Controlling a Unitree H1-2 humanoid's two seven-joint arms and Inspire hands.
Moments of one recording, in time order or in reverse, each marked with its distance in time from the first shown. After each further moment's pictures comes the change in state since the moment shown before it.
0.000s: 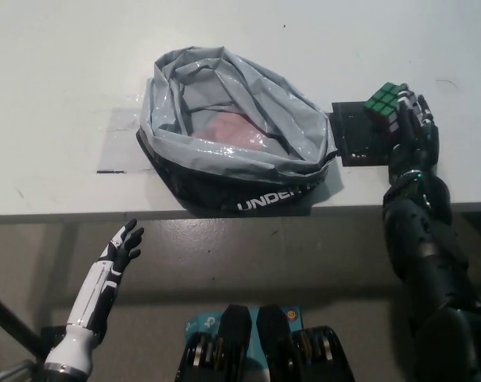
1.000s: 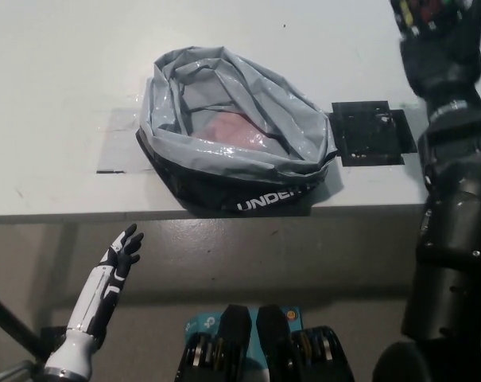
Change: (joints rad) left_arm 0.012 0.000 -0.001 0.001 0.018 -0.001 0.000; right_arm 0.060 0.132 0.112 -0.936 0.446 0.527 -0.009
